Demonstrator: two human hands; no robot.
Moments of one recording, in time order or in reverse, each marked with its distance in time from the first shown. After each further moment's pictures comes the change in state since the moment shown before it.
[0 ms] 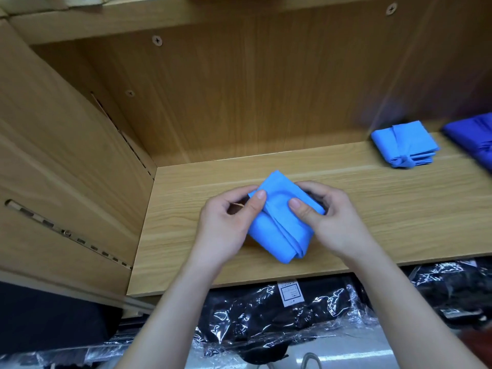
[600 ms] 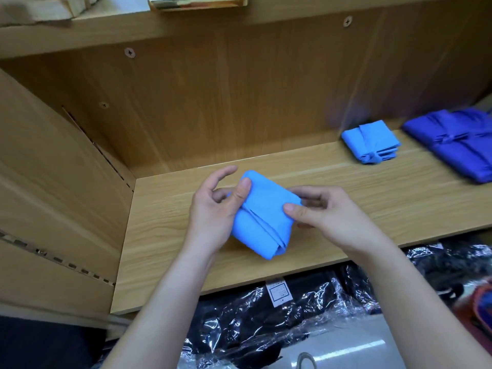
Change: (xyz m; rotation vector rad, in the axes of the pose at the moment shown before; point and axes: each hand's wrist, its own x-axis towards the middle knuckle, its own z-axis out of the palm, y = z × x) left_hand 0.014 0.010 0.011 -0.206 -0.003 -0.052; right_hand -0.017 -0.024 -0.023 0.082 0.000 0.225
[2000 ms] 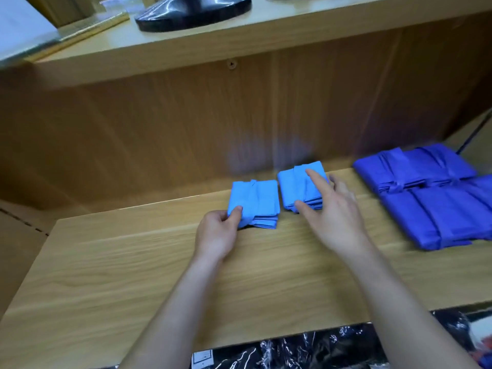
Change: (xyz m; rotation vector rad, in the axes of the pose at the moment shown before) left_hand 0.108 -0.075 0.190 0.660 0.228 -0.199; right_hand 0.097 0.038 -0.225 -0.919 0.365 -0.014
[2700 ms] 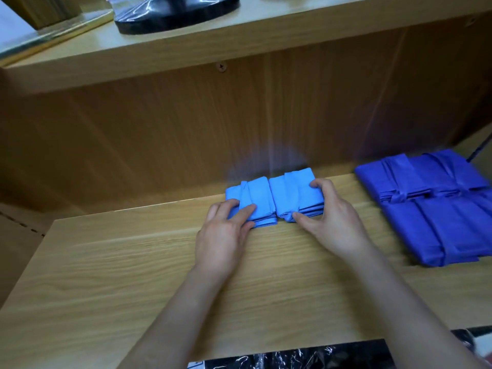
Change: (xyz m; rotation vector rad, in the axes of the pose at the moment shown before) left_hand 0.000 -0.007 0.019 0.597 0.204 0.687; right_hand 0.026 0.031 0.007 0.149 -0.089 -0.068
